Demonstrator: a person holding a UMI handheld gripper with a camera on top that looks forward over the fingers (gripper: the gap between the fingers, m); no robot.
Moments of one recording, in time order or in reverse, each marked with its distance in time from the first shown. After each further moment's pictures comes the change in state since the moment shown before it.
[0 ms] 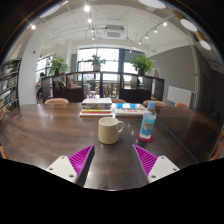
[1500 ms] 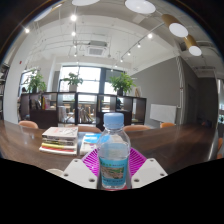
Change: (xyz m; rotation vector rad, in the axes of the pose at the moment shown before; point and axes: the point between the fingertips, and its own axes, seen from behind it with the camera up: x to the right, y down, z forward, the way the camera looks) arm 0.147 -0.146 0.176 0.233 0.206 0.026
